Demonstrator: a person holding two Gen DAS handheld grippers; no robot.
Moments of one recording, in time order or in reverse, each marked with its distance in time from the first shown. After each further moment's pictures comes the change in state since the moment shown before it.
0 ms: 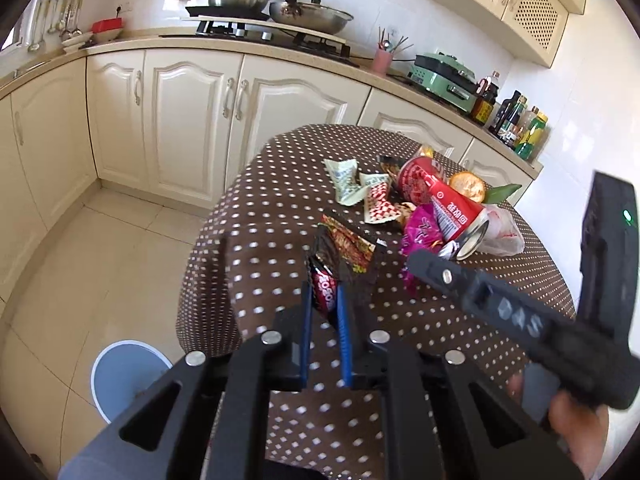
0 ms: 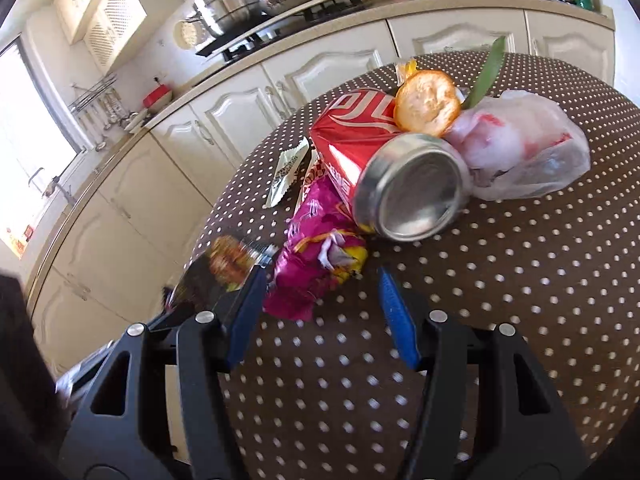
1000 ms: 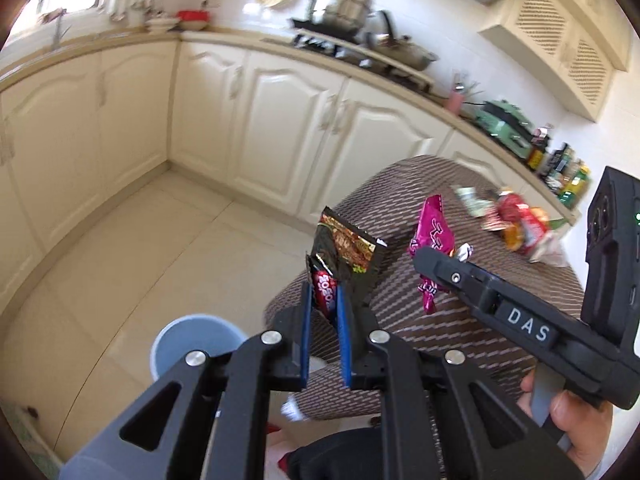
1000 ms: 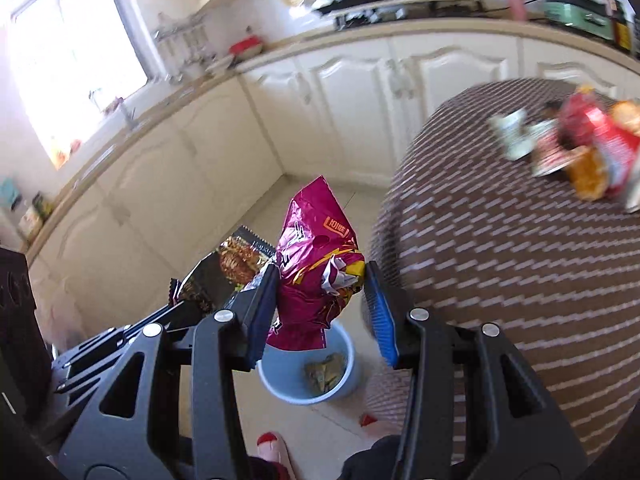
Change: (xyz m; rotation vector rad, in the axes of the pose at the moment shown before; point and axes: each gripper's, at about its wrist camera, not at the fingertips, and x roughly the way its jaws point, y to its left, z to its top) left arm -0.094 0.151 -0.057 -0.175 -0.075 0.155; right arm 0.038 0.157 -0.076 -0.288 0.074 0.181
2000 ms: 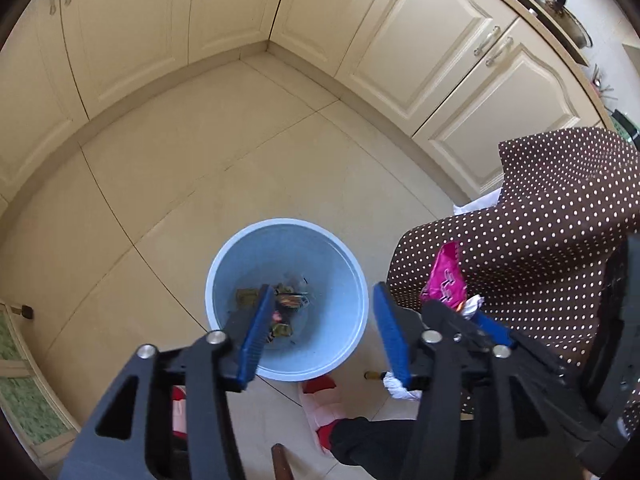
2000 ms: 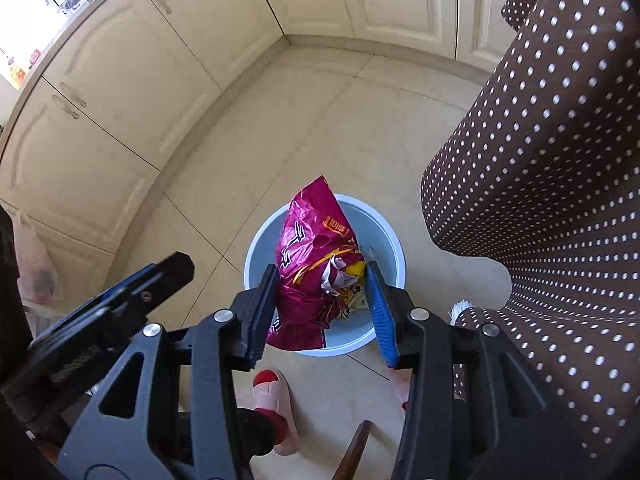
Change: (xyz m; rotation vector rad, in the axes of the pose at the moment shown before) left arm 0.142 0.191 -0.073 -0.284 0.298 0.191; right arm 0.235 0.035 -0.107 -0.002 0.422 -0.023
